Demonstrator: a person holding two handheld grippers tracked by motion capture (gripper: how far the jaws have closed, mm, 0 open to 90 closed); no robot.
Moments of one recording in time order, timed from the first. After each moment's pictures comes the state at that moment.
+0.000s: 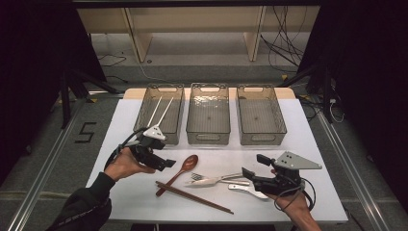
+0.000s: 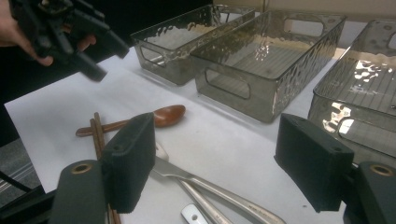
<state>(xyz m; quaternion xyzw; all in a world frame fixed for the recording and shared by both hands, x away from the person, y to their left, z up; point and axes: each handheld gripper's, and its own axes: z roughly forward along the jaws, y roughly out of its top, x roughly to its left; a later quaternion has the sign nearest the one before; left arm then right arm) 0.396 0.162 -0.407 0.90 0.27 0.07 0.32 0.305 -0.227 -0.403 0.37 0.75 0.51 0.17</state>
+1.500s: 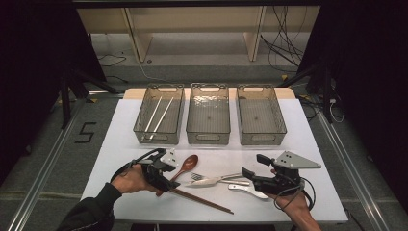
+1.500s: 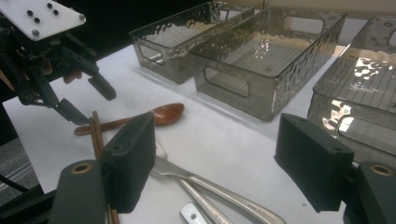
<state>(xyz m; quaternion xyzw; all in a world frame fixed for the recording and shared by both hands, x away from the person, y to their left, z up) 0.365 0.134 -0.431 0.95 0.16 0.06 0.24 0.306 -0.226 -0.404 0.37 0.76 0.51 0.17</state>
